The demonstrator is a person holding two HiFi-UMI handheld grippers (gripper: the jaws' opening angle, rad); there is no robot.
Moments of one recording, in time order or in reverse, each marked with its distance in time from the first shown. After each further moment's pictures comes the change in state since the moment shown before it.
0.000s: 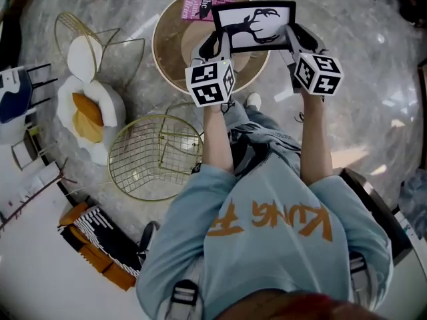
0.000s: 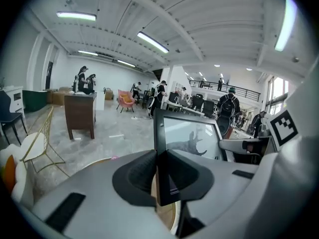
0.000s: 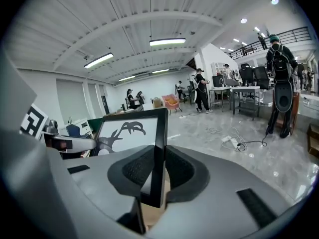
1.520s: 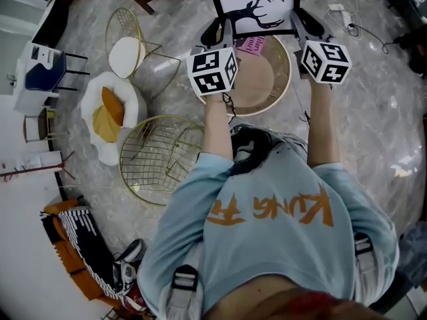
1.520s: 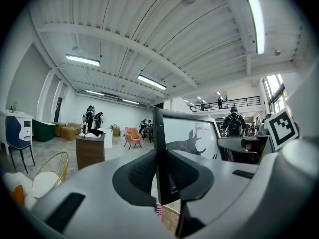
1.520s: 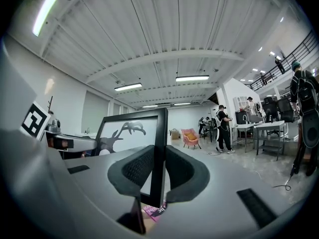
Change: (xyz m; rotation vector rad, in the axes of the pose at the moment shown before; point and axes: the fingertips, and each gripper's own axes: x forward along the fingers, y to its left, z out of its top) left arm -0.132 -0.022 0.136 0.138 -0.402 0.114; right arm -0.084 0.076 0.153 -0.185 -0.405 0.197
